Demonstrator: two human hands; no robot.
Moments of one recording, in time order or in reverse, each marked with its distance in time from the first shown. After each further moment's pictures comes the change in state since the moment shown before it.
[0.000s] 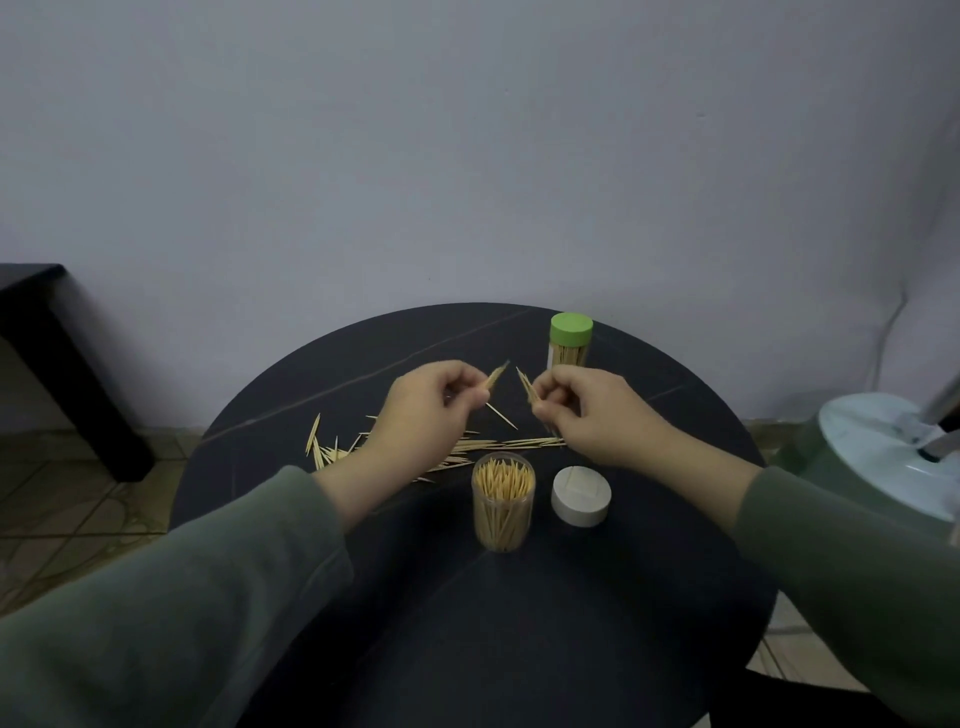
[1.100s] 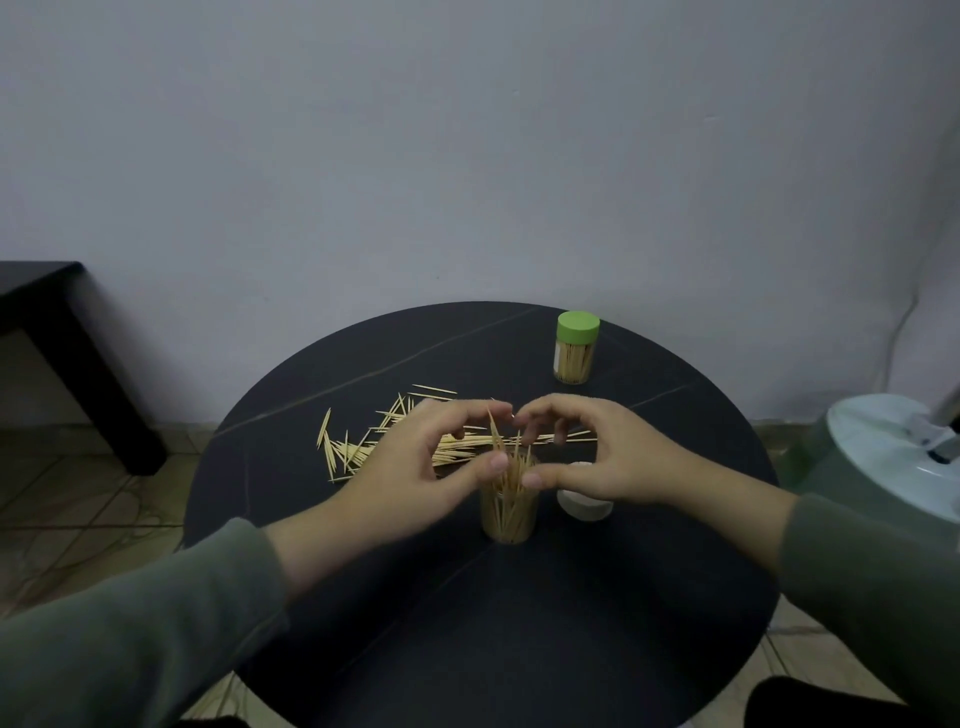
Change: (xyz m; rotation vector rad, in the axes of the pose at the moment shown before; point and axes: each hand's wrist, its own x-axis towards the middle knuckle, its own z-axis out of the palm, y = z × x) left_hand -0.054 -0.010 -0.020 -0.063 -0.170 0.309; right_hand -0.033 -0.008 -0.005 0.081 -0.239 -0.134
